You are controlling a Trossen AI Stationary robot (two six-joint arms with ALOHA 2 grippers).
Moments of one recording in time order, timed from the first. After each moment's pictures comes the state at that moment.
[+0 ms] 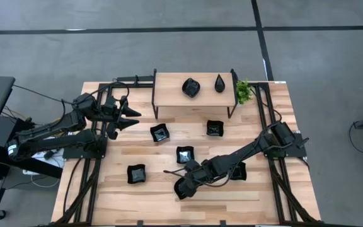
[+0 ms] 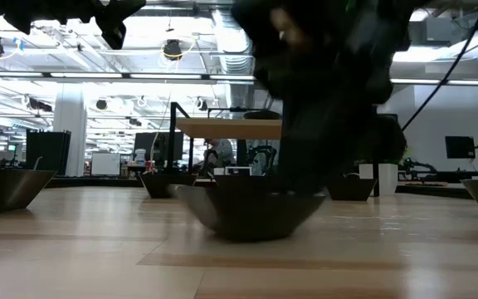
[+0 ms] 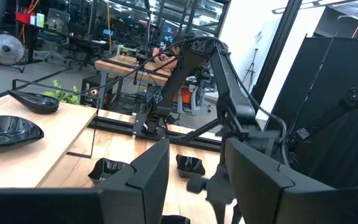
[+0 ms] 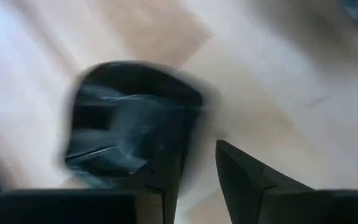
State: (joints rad) left arm 0.39 0.55 0.48 0.14 0.53 -0.24; right arm 0.41 1.94 1.28 -0.39 0.06 1.16
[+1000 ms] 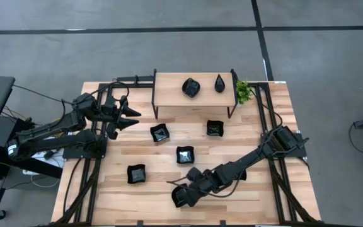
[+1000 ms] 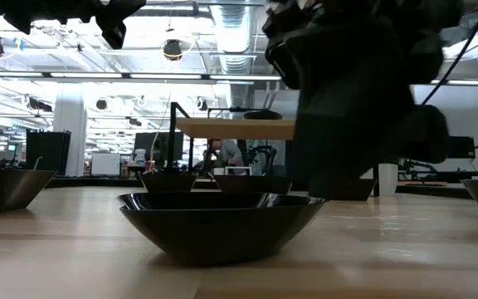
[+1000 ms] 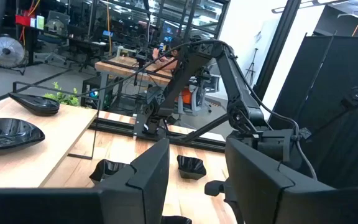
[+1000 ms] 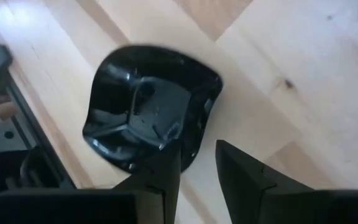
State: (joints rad) left arm 0.39 0.55 0.48 0.14 0.53 -0.23; right arm 0.50 1.94 1.28 -0.31 0.08 1.30
